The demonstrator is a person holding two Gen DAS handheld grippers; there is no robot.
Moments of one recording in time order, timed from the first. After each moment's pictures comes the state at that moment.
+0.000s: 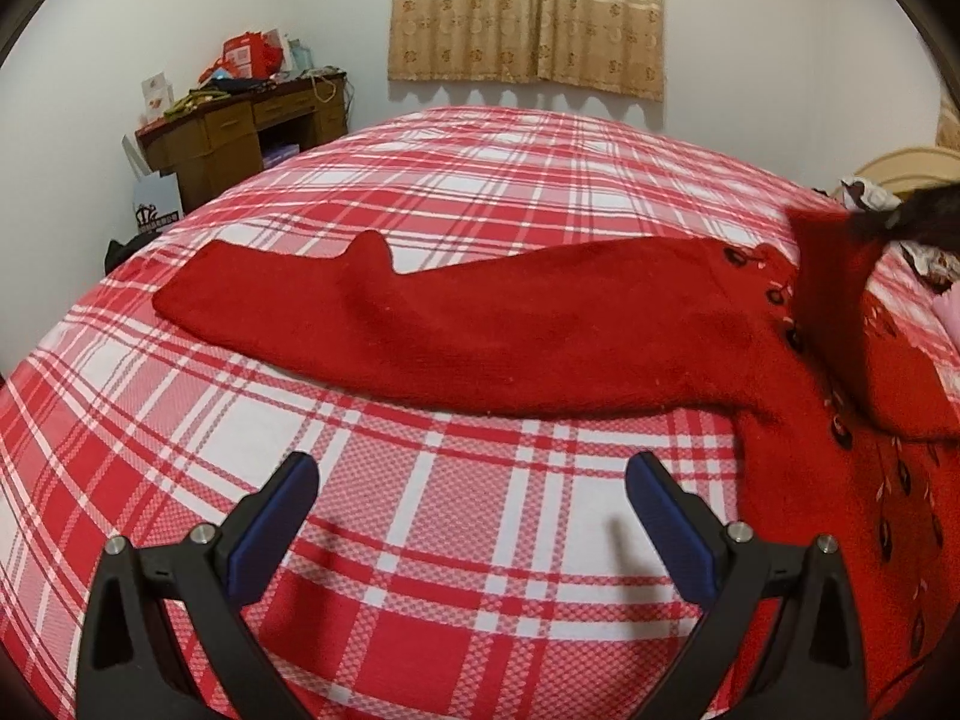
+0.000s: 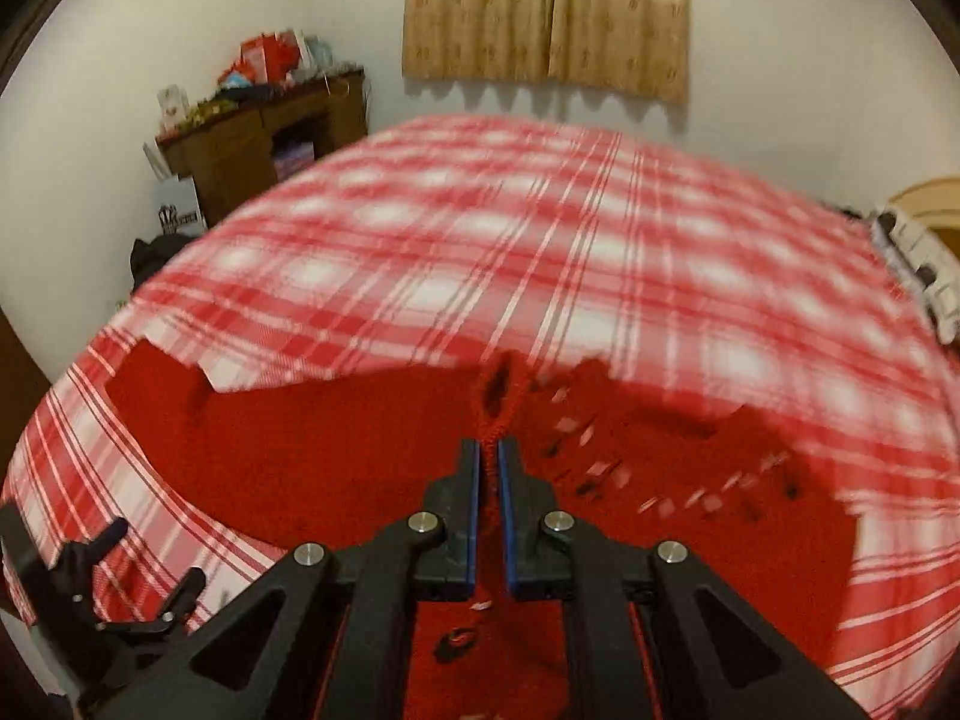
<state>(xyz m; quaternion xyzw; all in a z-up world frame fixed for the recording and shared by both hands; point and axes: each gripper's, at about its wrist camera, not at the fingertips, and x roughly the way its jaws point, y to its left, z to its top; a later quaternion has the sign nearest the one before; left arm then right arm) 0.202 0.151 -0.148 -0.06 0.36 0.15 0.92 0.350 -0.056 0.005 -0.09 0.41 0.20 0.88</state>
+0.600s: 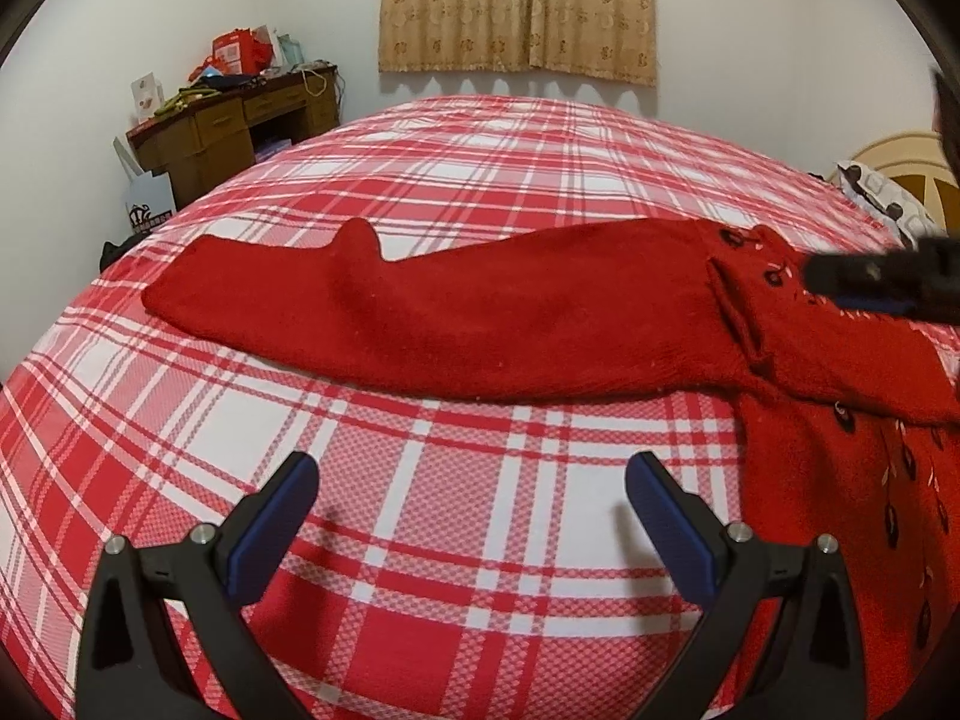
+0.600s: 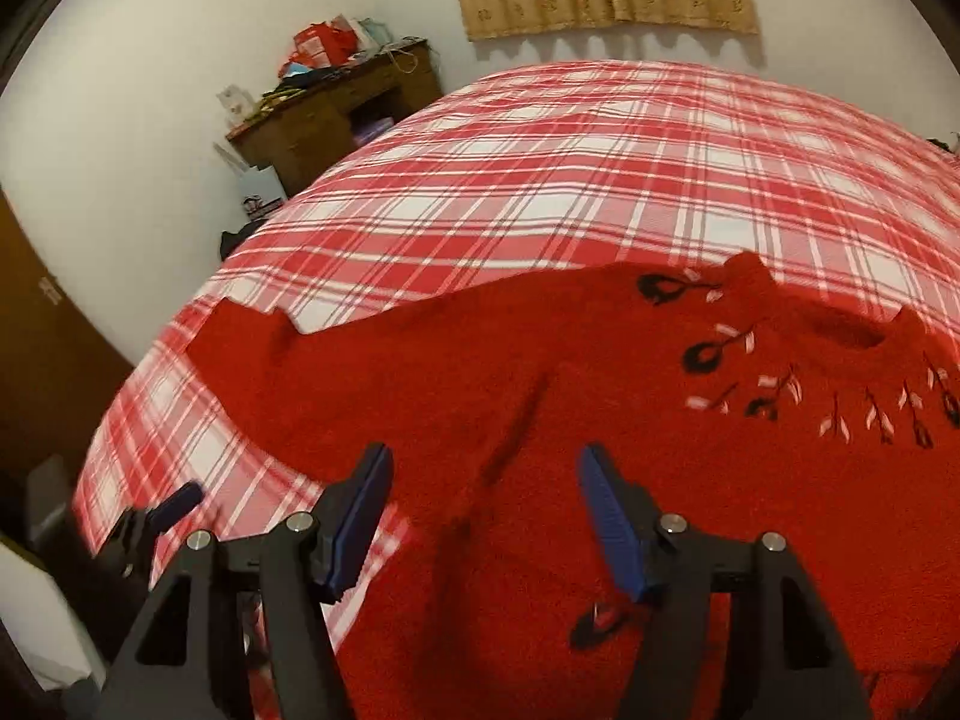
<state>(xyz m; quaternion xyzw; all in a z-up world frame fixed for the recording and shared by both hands) 0.203 0.150 -0.152 -0.06 0.37 0.14 0.92 0.328 -0.047 -0.045 -0.01 0.45 0.31 0.84</state>
